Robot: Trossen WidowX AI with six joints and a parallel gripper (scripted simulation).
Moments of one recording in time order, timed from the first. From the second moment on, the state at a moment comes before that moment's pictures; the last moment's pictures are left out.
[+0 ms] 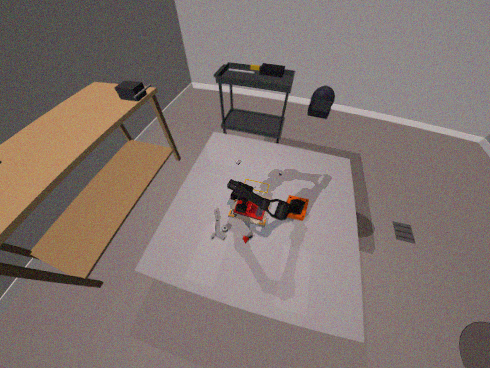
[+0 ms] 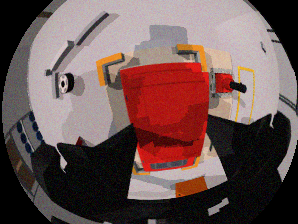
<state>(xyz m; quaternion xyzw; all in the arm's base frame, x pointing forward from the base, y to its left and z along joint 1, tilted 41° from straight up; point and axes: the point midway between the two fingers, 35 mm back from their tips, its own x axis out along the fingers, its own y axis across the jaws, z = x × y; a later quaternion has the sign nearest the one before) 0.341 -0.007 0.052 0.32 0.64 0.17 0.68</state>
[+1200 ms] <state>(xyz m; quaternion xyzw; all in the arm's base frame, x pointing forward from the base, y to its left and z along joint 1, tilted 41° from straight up) 0.344 0.001 0.041 0.32 0.64 0.17 0.68</state>
